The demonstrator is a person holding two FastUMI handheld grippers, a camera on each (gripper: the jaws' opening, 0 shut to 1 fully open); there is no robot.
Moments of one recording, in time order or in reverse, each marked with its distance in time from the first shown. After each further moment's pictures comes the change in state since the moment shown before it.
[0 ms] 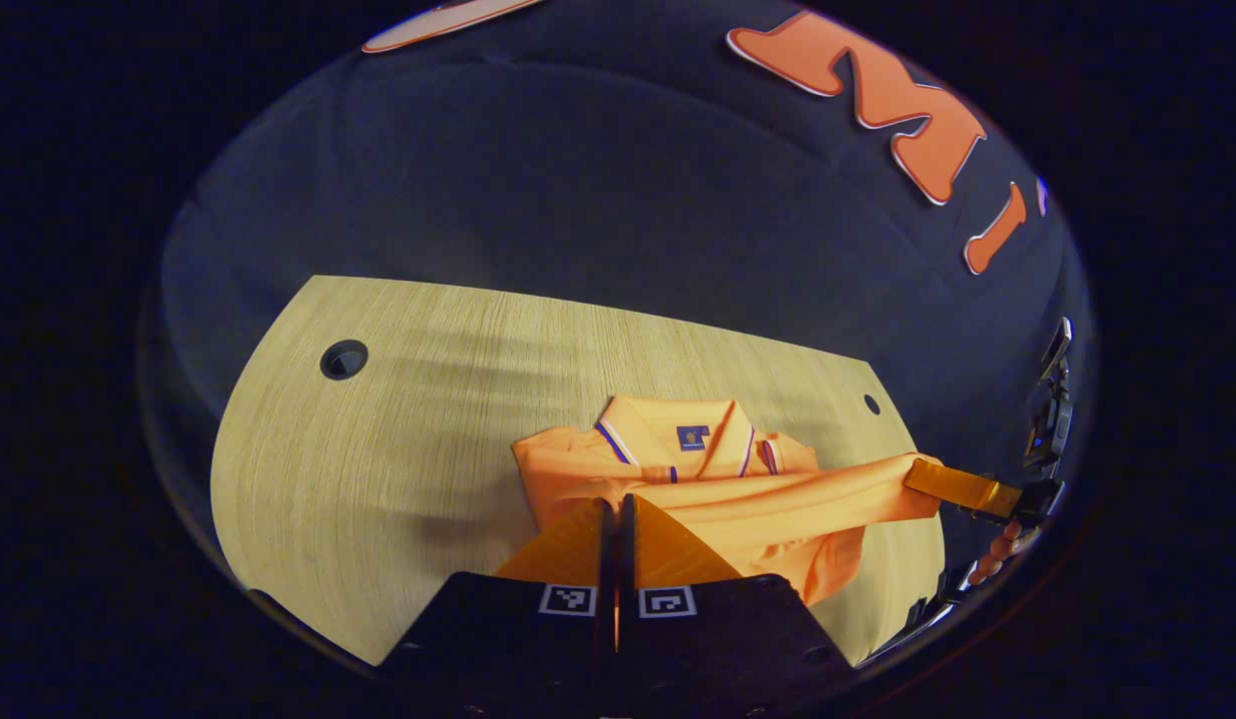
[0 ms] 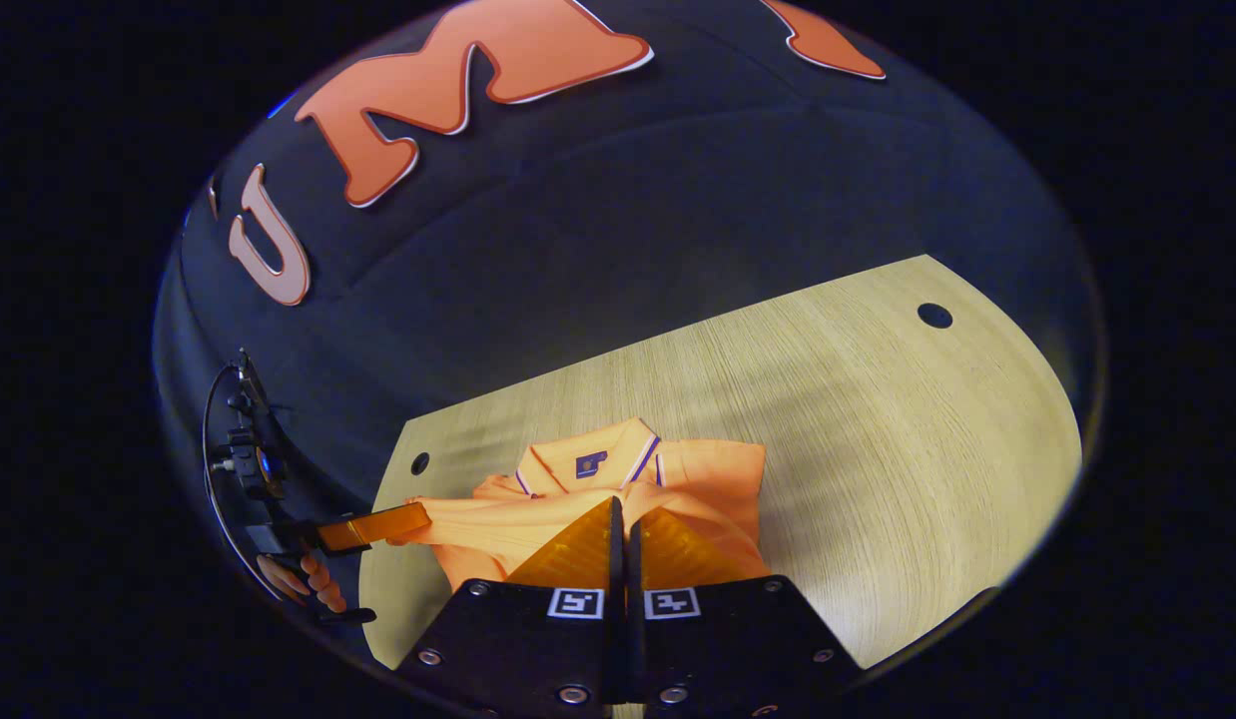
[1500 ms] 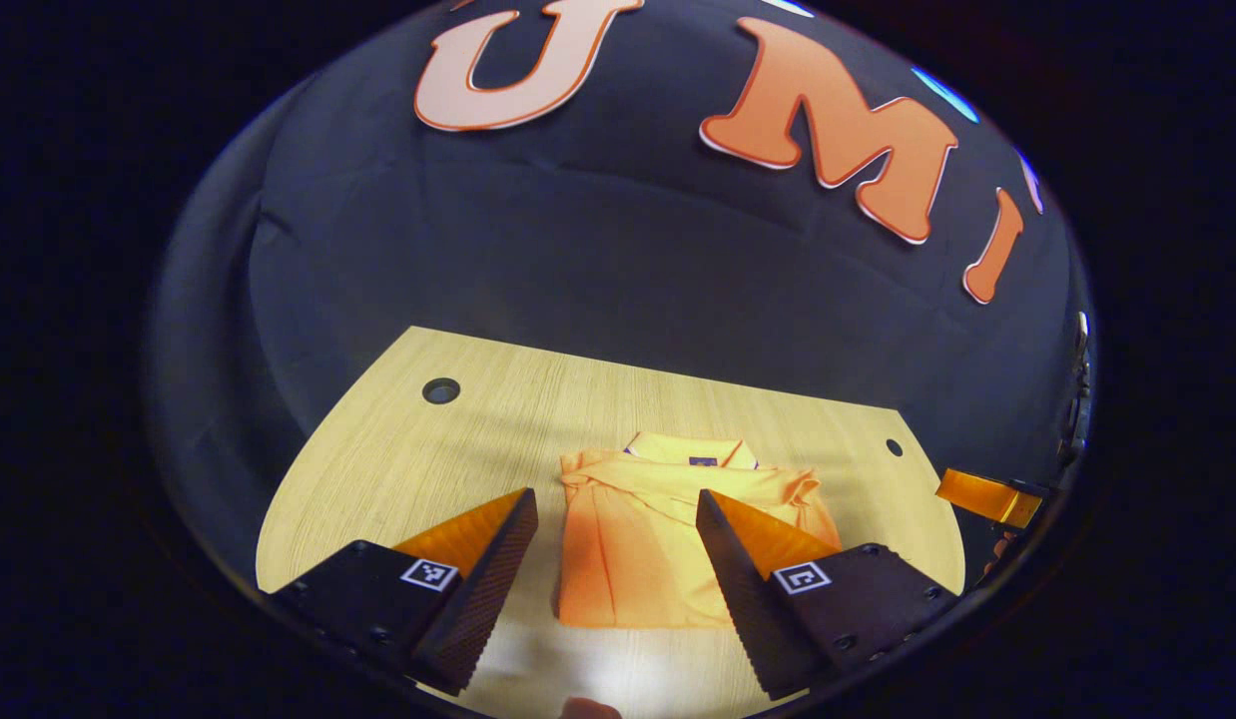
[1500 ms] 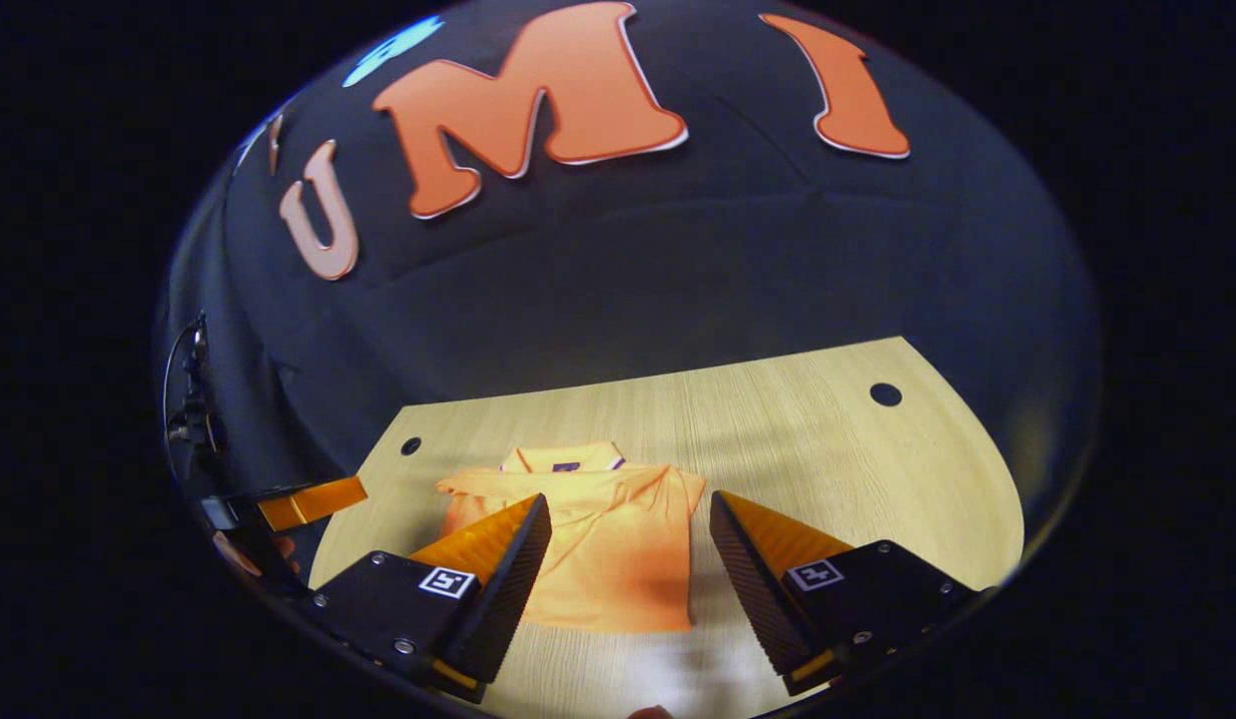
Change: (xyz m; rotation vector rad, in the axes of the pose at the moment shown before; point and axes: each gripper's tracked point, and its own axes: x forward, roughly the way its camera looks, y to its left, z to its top) left arm -0.135 -0.030 -0.010 0.012 -0.270 0.221; right arm -0.121 -0.018 0.017 -0.234 -0.167 0.018
